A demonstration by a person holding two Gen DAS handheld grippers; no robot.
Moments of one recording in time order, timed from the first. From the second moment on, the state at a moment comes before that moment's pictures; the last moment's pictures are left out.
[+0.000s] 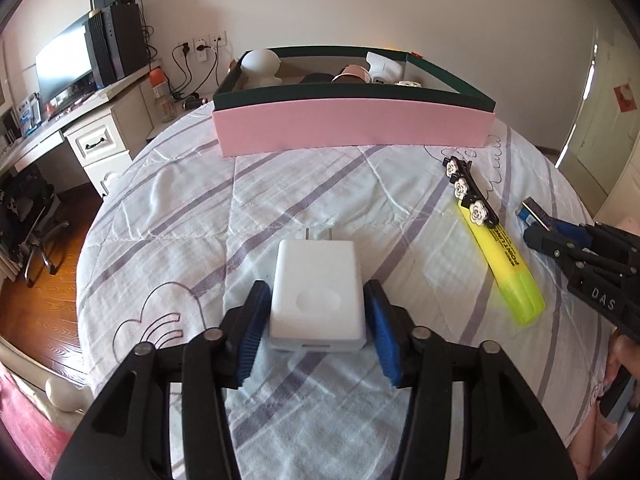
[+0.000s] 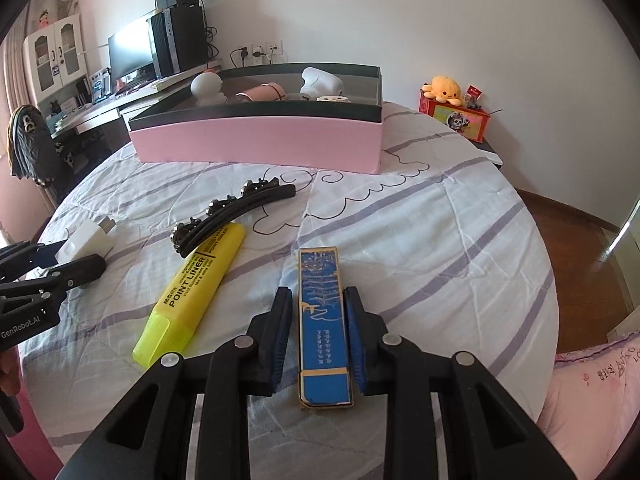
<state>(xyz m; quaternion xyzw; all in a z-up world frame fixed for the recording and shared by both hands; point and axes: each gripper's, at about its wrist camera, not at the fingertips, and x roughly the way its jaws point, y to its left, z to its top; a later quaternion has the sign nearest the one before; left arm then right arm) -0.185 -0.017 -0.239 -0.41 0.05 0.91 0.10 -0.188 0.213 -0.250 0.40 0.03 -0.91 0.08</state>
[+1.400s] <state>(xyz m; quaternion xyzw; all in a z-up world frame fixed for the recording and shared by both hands) -0.258 0.008 -0.154 -0.33 0.08 0.93 0.16 -0.241 0.214 -0.172 0.34 0.03 -0.93 0.17</state>
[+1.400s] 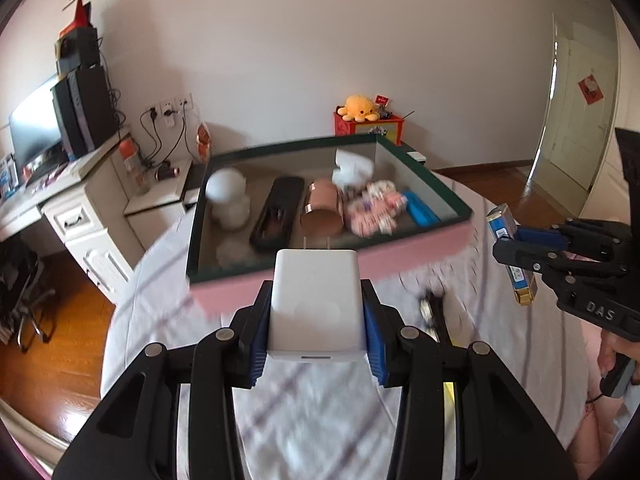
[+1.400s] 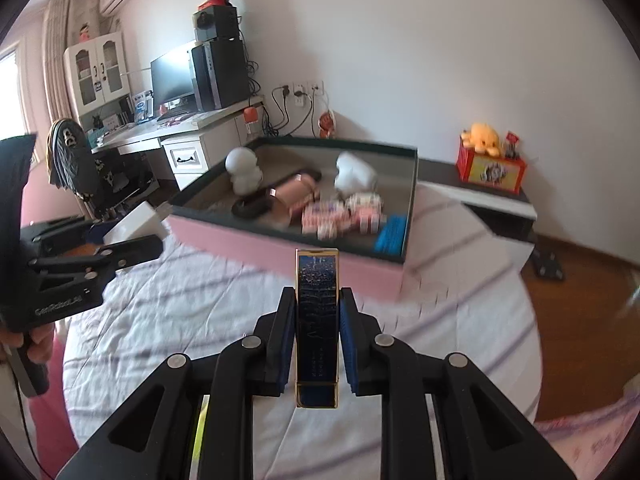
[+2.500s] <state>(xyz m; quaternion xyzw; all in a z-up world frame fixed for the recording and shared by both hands) -0.386 0.040 -0.206 -0.39 0.08 0.90 0.18 -0.470 0.222 -0.194 0.40 0.08 -0.90 0.15</state>
